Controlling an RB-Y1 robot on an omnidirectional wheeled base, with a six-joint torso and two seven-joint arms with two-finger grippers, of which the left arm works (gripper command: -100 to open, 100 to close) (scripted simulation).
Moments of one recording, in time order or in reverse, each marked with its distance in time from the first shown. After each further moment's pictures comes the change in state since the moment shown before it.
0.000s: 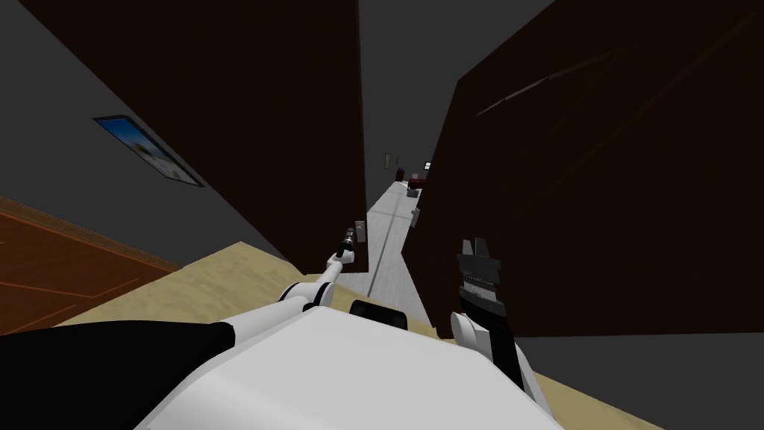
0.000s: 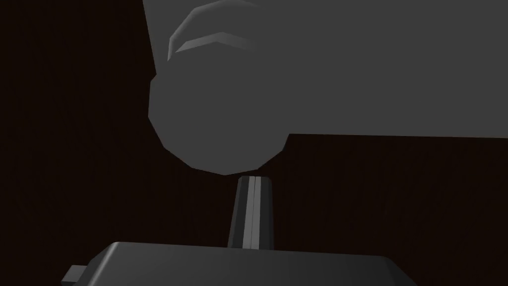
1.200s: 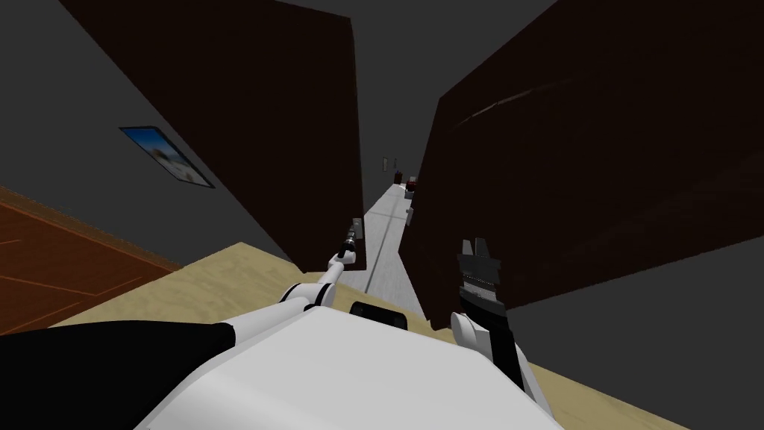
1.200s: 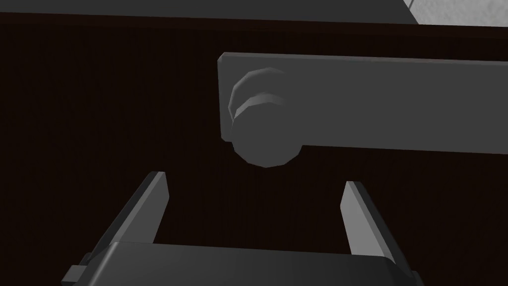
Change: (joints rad) arm 0.002 -0.019 -0.009 -0.006 -0.002 0.002 0.000
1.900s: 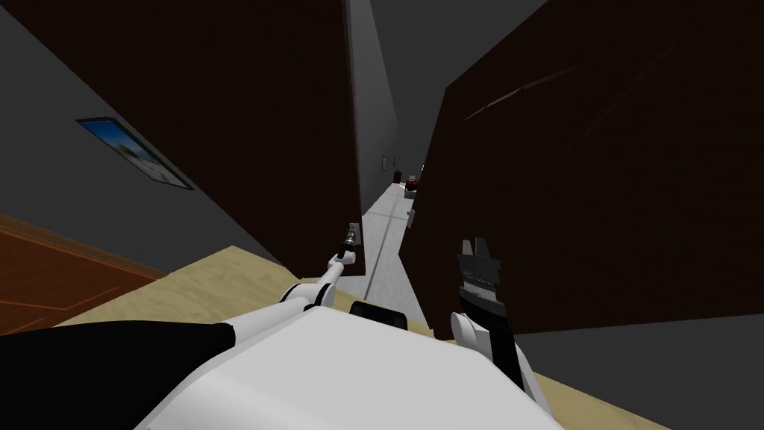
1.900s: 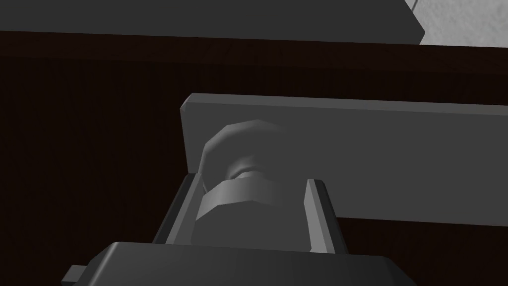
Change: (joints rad) arm 0.002 0.000 0.006 0.007 0.002 -0.017 0.000
